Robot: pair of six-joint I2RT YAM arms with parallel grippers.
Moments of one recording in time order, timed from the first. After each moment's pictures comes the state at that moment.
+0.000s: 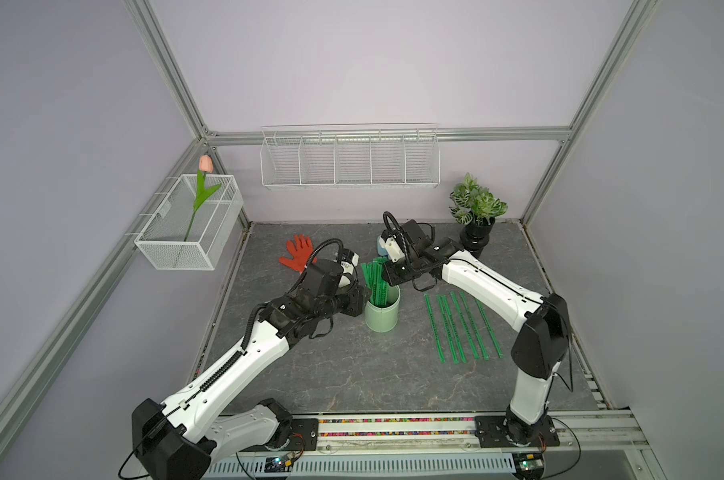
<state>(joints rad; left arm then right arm) -0.70 1.13 1.04 -0.54 0.05 -0.33 0.71 1.88 1.74 -0.82 -0.14 0.28</state>
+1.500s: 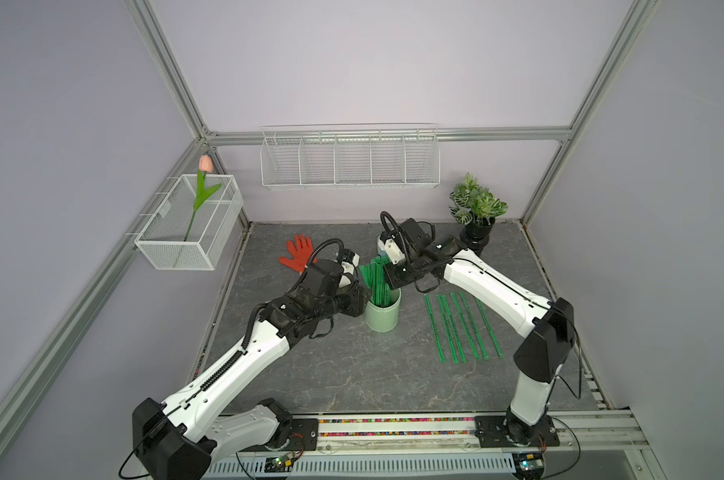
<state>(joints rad) -0.70 1.13 1.04 -0.54 0.06 -0.33 0.74 1.84 1.81 -0.98 -0.11 0.26</state>
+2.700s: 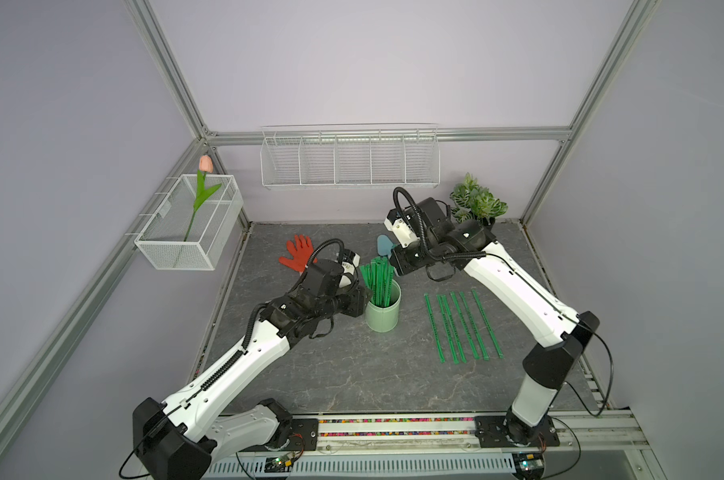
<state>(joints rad) -0.70 1.13 1.04 -0.54 0.07 -0.33 0.74 1.77 2.03 -1.12 -0.10 0.21</state>
